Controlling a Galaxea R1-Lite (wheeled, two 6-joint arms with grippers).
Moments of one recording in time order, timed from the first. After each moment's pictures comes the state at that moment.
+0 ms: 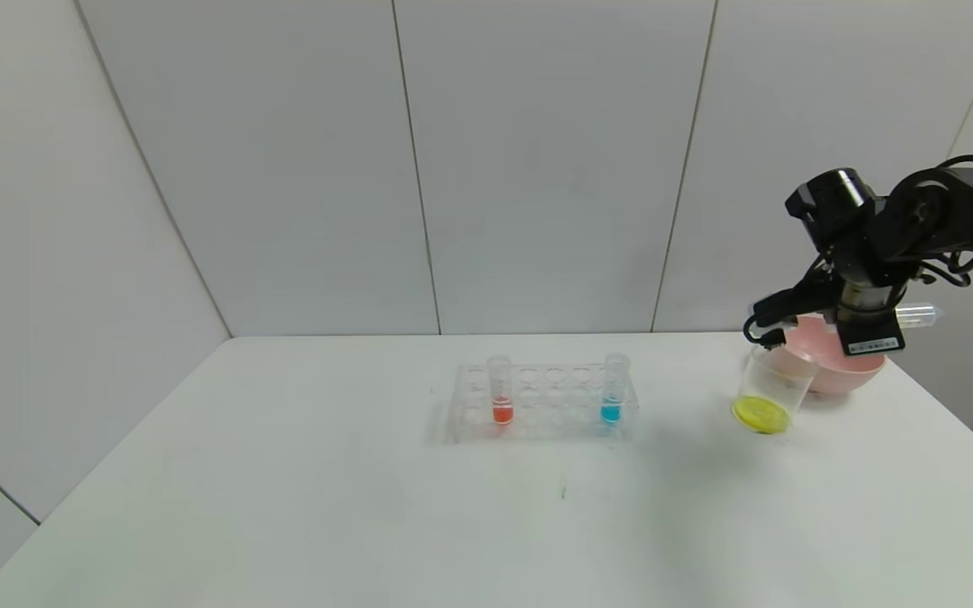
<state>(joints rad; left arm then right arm) 0.00 0.00 0.00 0.00 0.00 0.00 0.10 2.17 -2.00 0.80 -0.63 -1.42</state>
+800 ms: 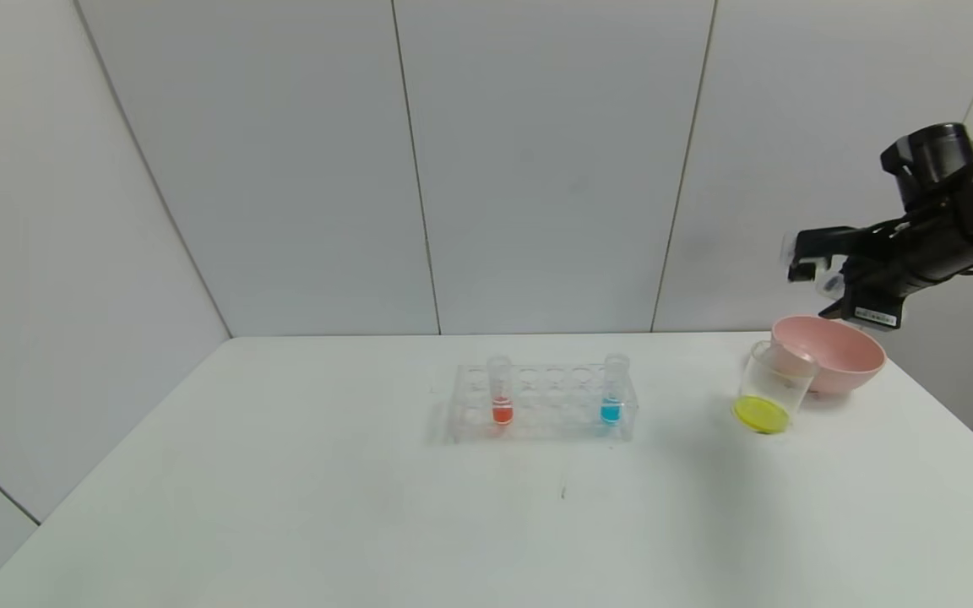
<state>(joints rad) 0.00 0.00 0.00 0.00 0.00 0.00 -0.05 2.10 -2.00 0.67 -0.01 -1.21</state>
